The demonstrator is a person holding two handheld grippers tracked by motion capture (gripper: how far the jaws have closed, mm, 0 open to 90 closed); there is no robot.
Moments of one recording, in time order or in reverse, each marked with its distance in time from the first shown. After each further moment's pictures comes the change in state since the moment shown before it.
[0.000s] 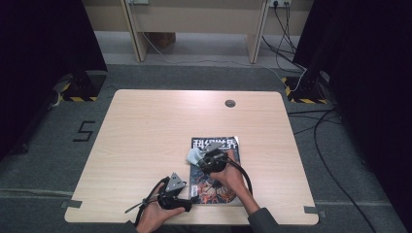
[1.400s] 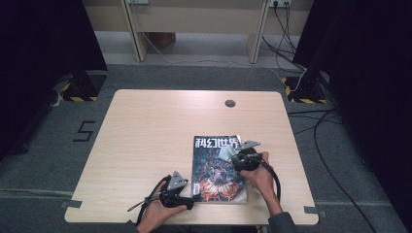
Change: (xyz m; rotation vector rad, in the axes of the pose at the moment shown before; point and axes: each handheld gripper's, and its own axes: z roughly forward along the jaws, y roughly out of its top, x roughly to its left) left arm 0.002 0.002 0.006 -0.023 -0.009 0.008; right arm -0.062 -0.057 -0.051 0.058 -0.188 0.192
